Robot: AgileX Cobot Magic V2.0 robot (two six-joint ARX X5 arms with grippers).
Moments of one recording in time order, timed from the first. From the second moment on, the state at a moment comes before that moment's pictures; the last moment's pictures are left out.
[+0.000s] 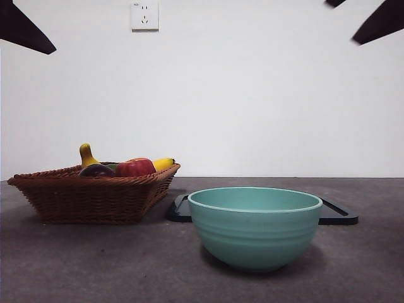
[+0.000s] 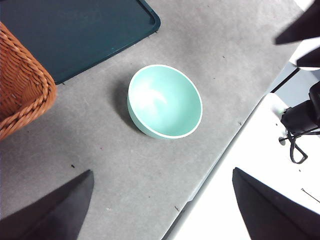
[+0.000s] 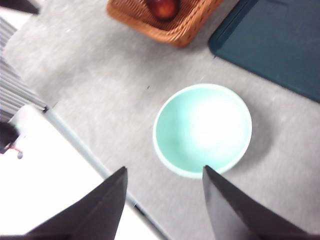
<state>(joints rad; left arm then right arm) -0.40 0.96 0.99 -0.88 0.60 0.09 0.63 0.75 0.84 -0.80 -0.33 0.26</state>
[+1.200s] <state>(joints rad) -0.40 0.96 0.99 -0.90 0.60 0.09 0.63 0.72 0.84 -0.82 -0.33 0.26</state>
